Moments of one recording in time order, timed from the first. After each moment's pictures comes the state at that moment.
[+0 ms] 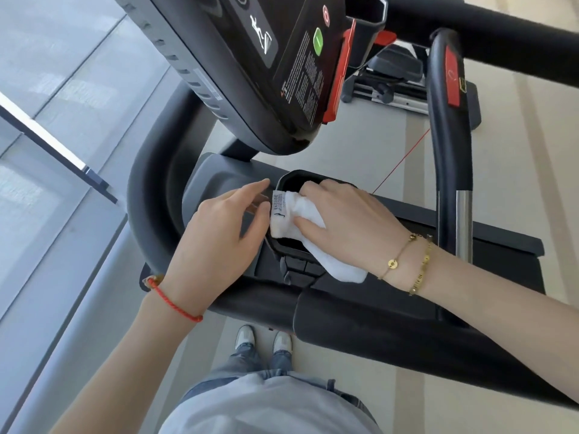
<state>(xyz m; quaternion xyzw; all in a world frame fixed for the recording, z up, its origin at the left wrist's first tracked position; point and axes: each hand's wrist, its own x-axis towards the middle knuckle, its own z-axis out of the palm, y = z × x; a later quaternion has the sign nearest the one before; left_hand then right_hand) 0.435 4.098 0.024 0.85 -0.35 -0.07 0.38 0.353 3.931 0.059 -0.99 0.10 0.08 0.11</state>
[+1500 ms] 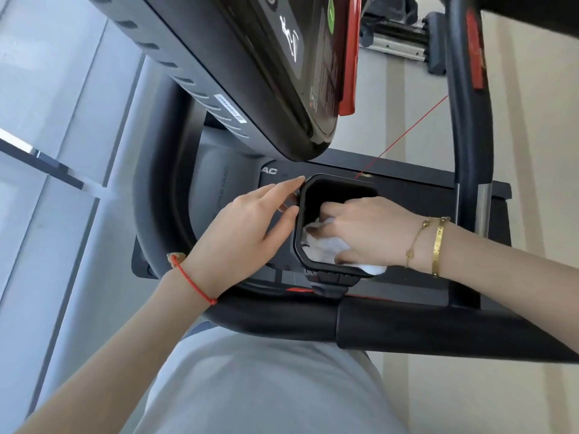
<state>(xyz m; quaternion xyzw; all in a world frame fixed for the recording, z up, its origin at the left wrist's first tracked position) 0.492 4.091 0.024 0.78 -0.48 -0.23 0.34 0.382 3.922 0.057 -0.93 -0.03 0.37 -0.03</state>
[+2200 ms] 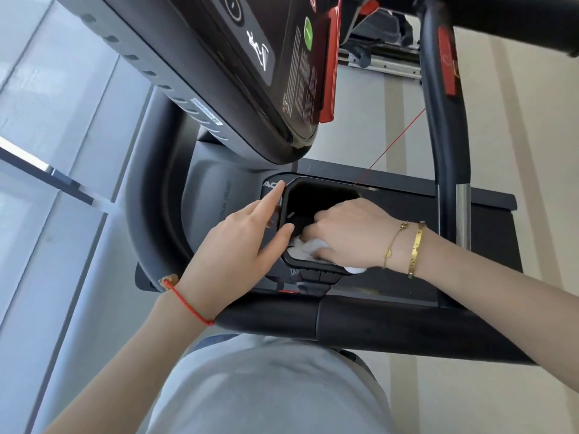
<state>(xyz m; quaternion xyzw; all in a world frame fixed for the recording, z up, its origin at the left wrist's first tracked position) 0.462 4.097 0.031 0.81 -0.45 -0.19 0.31 0.374 3.924 0.056 -0.95 0.00 0.31 0.00</state>
